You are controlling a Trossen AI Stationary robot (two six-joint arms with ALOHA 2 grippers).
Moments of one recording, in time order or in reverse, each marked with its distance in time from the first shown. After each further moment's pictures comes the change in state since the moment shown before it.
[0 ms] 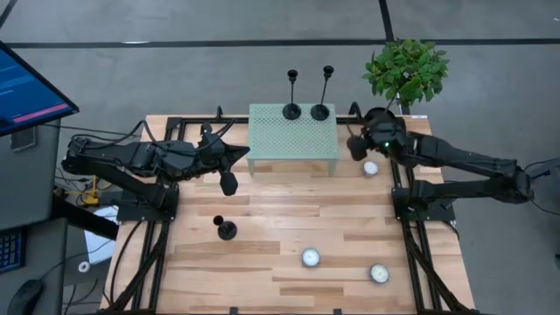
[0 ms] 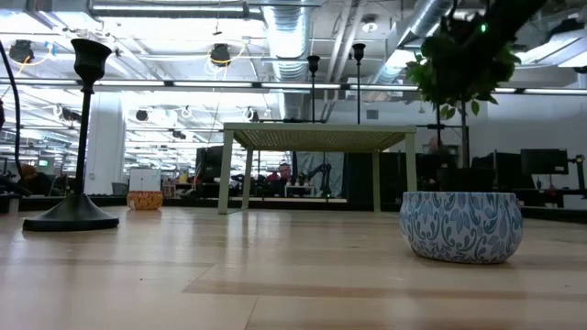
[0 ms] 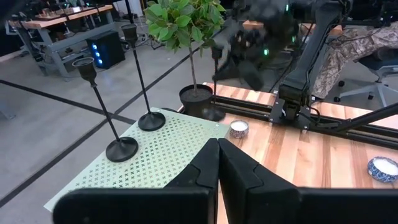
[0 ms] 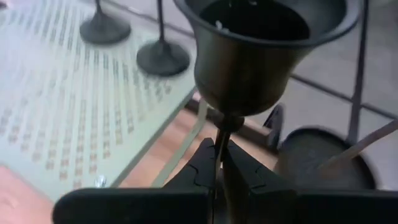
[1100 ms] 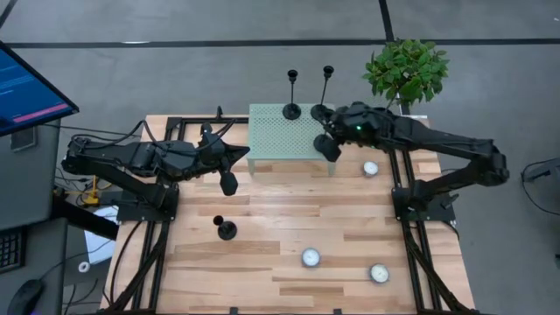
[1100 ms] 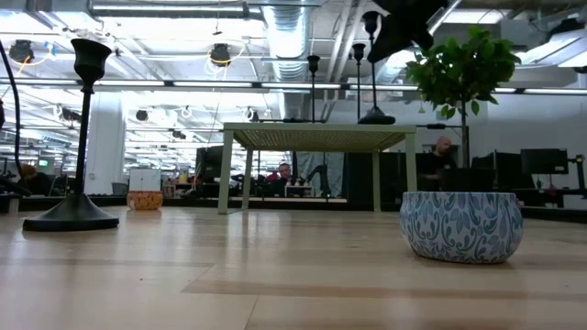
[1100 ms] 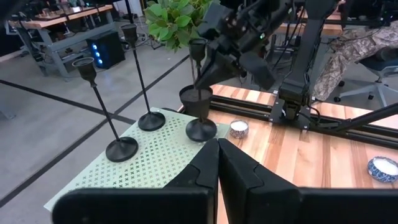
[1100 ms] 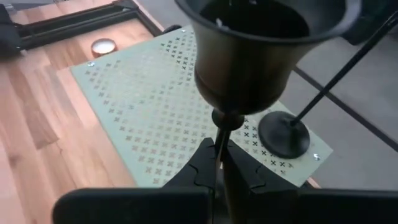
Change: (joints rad) left arm 0.000 0.000 0.000 0.000 0.000 0.000; right arm 0.063 0.385 0.413 0.018 -0.272 -0.216
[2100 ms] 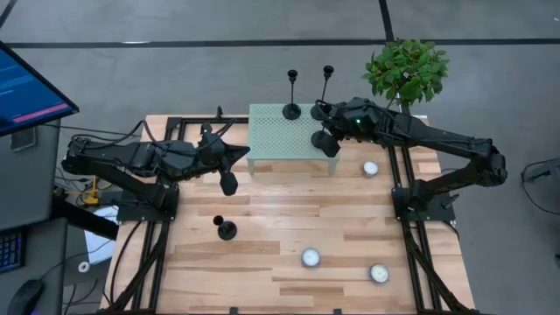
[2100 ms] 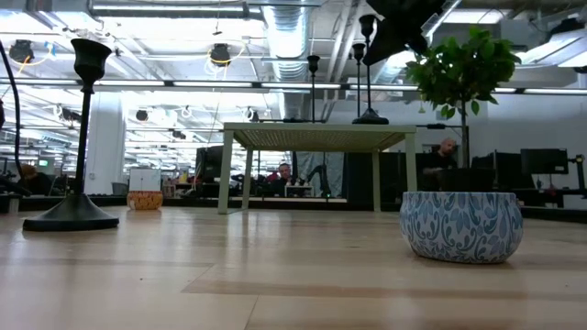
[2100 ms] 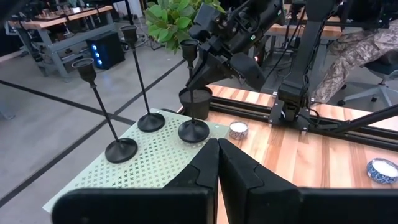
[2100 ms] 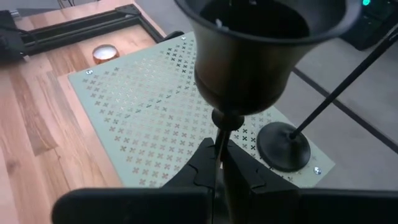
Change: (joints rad) left arm 0.000 0.000 0.000 0.007 0.000 0.000; right arm -0.053 0.011 0.000 0.047 -0.069 -0.050
